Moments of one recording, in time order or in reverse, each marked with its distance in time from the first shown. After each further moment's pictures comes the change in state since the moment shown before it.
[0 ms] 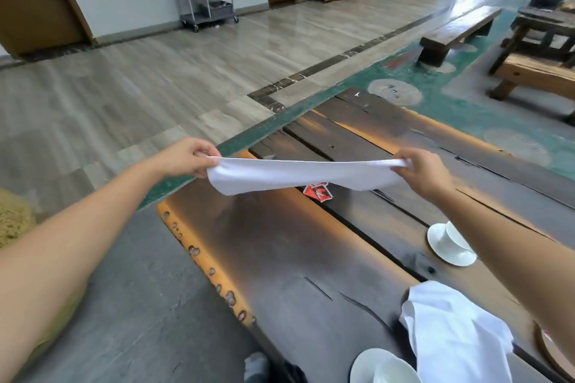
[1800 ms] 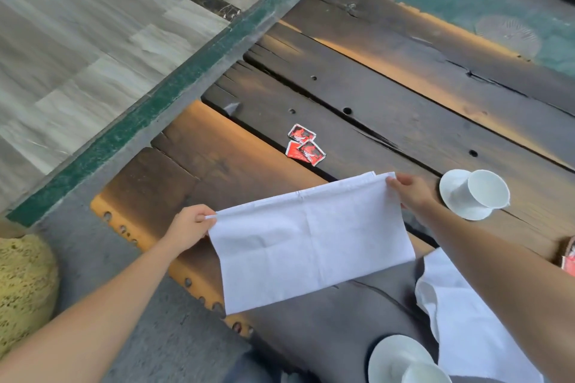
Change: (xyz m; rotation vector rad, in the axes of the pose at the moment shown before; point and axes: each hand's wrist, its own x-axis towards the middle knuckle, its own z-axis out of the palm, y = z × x) left_hand 0.102 -0.181 0.161 -0.073 -0.141 -0.325; right_hand -0.016 0.106 0.178 0.514 -0.257 0.836
